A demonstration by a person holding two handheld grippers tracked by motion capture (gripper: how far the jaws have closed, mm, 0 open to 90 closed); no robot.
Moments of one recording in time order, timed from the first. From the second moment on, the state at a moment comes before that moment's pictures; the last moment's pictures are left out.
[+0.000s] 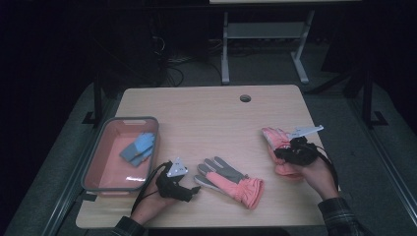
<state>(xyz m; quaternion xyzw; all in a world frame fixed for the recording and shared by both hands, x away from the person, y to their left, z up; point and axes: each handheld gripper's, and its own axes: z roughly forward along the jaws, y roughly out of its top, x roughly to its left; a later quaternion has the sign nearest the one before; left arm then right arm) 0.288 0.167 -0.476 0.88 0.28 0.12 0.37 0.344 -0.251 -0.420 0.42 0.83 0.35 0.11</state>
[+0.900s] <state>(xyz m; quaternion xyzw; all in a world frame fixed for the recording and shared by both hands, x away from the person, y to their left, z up) 0.289 0.167 -0.476 0.88 0.28 0.12 0.37 0.380 -0.258 -0.449 0.50 0.81 0.29 0.11</state>
